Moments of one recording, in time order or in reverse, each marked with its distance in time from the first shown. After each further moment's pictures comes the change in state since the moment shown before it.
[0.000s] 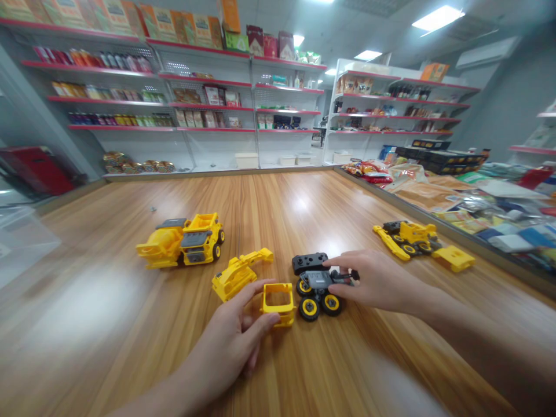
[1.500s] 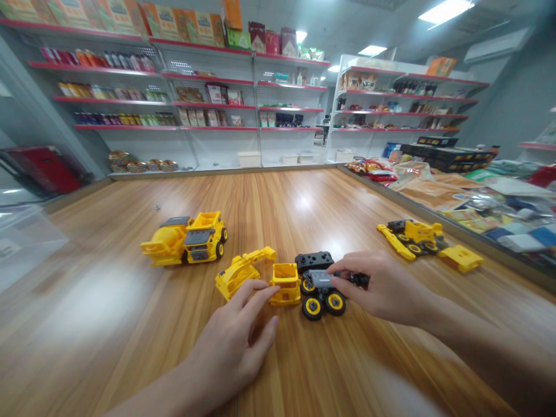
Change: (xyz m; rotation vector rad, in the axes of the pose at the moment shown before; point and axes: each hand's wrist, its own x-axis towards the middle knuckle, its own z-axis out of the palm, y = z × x) left_hand -0.002 -0.008 -0.010 0.761 0.151 0.533; right_hand -0.006 -0.018 0.002 0.204 0.101 -0.050
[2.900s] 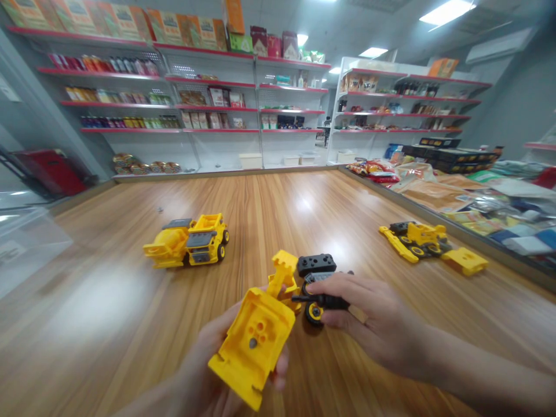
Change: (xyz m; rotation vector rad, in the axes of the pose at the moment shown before) left_hand 0.010 0.043 -0.026 -1.749 -0.162 -0.836; right_hand -0.013 -0.033 0.017 0.270 0.066 -0.254
